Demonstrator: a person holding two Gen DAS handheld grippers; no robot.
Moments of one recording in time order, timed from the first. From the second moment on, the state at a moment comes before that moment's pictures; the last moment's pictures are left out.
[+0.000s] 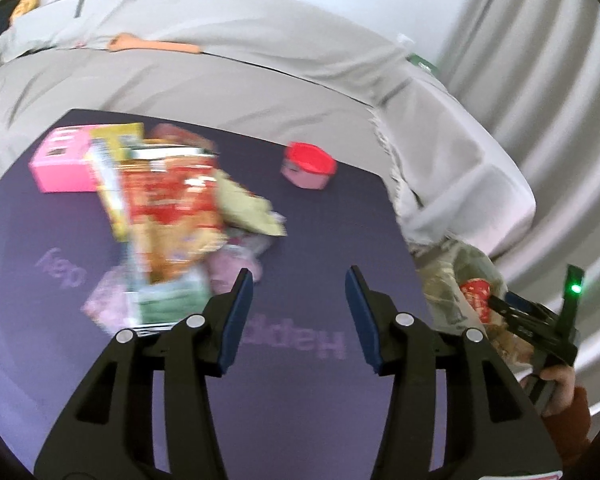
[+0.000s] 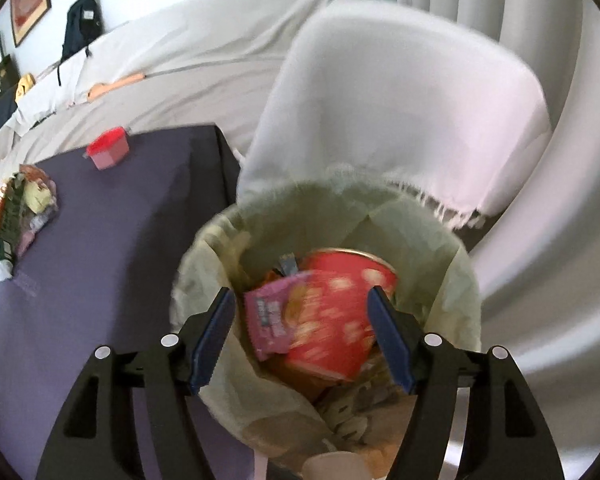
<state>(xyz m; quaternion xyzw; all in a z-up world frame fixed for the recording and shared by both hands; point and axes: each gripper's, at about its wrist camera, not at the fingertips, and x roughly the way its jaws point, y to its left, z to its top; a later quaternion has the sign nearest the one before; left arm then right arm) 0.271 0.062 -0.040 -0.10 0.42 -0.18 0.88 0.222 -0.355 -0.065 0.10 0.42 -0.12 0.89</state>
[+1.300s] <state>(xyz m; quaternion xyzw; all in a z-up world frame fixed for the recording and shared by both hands) 0.296 0.203 -0.066 -0.17 0.43 -0.08 0.88 0.304 -0.176 -0.042 0.04 0.40 0.05 0.91</state>
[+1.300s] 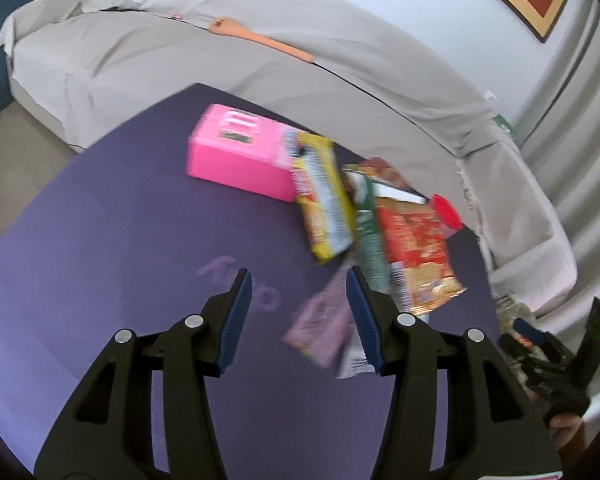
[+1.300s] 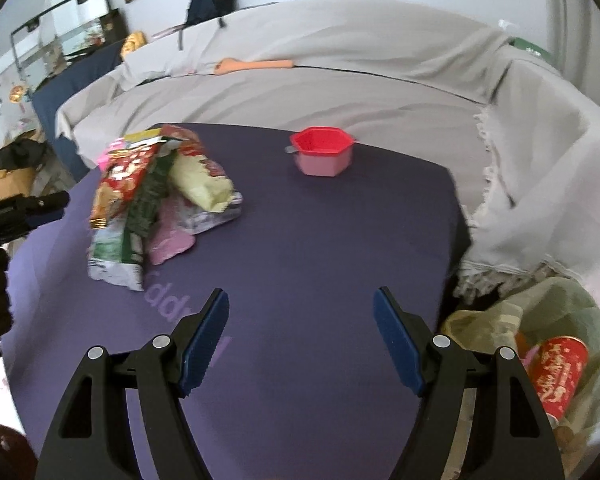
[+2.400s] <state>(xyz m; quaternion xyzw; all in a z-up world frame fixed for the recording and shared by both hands) 0.286 0.265 -0.082 -0.16 0.45 -0.05 0.88 0.355 -0.065 -0.035 0.06 0.43 0.19 0.88</state>
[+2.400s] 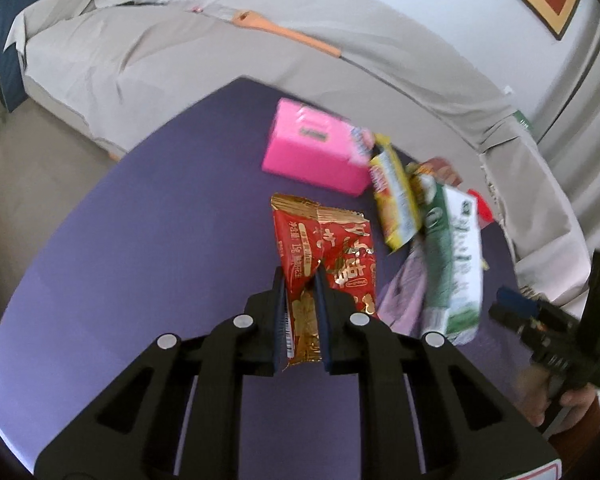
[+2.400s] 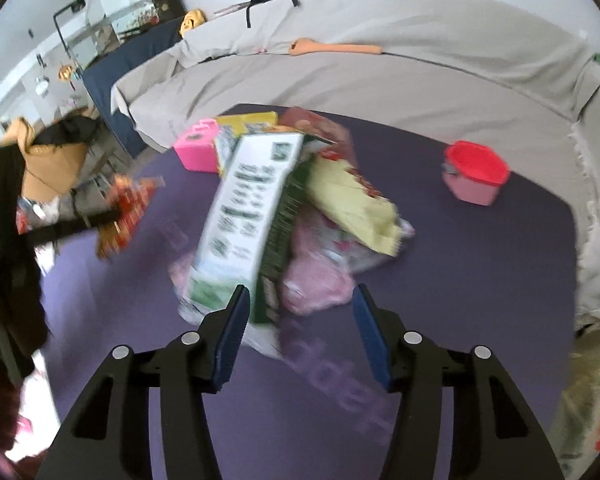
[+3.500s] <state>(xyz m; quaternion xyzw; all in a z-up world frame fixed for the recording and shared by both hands) 0.273 0.268 -0.108 -0.17 0.46 -0.06 0.87 0.408 -0.025 -0.034 0.08 0.45 0.22 0.86</state>
